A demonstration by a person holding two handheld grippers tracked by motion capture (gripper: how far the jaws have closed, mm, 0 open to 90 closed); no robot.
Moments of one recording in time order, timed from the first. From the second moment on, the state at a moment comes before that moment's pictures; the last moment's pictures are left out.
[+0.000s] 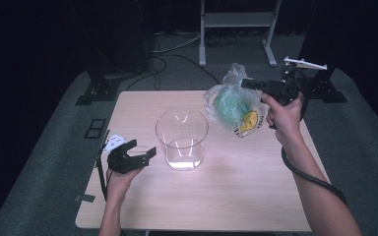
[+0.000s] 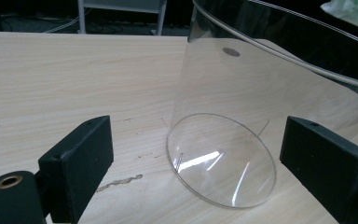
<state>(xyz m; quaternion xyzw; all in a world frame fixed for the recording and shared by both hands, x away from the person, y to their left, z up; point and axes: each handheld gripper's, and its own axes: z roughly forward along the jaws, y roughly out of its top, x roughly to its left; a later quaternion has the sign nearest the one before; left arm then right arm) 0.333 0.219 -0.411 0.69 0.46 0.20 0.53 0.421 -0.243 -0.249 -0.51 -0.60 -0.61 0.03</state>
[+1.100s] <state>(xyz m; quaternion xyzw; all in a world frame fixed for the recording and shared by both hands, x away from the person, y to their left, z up) 0.333 0.218 -0.413 0.69 0.46 0.19 0.53 0.433 -0.260 -0.314 -0.55 -0.60 -0.58 0.05</state>
